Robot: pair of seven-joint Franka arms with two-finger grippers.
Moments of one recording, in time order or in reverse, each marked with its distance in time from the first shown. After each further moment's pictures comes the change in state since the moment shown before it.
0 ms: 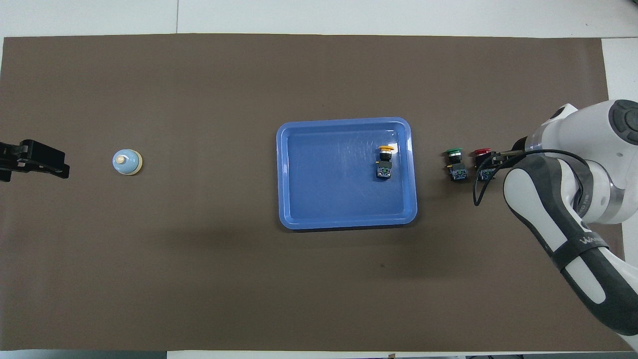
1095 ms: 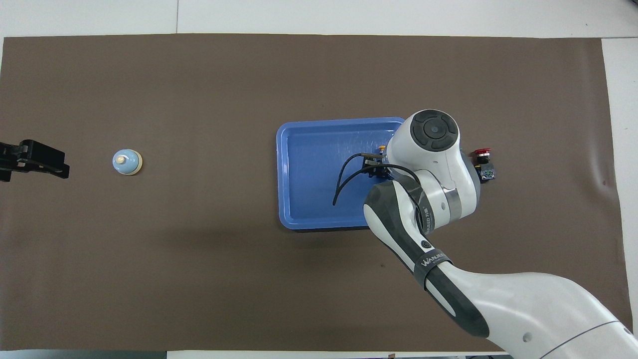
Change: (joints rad) left arm 0.000 0.000 0.000 0.000 0.000 0.000 0.000; right arm 0.402 0.168 0.012 0.168 0.005 -0.052 0.702
